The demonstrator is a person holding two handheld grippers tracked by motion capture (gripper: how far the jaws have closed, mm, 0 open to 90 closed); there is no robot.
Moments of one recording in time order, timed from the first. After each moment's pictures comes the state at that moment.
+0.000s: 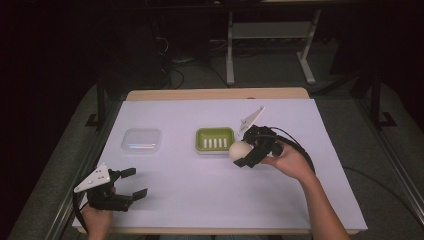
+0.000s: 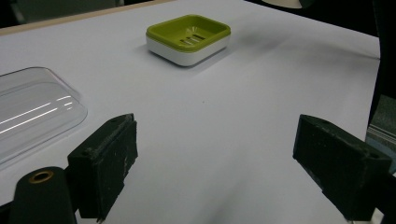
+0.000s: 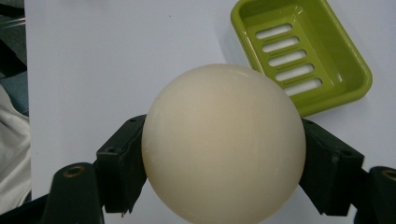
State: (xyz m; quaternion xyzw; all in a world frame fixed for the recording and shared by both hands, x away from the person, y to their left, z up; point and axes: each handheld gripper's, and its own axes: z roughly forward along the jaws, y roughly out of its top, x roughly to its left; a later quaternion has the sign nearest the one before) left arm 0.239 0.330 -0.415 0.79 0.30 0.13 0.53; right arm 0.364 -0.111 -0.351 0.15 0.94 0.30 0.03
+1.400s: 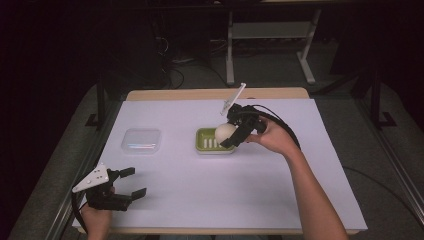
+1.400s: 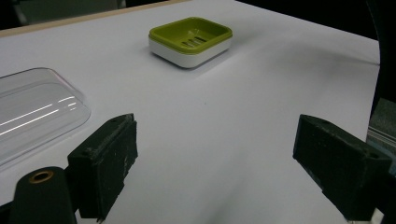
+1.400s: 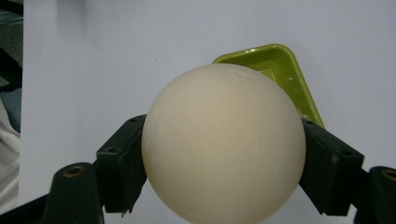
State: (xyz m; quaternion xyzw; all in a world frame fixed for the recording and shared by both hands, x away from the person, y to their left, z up) left arm 0.240 0.333 -0.414 0.79 0.30 0.13 0.53; right arm 0.411 -0.072 -0.319 0.12 0.95 0.29 0.03
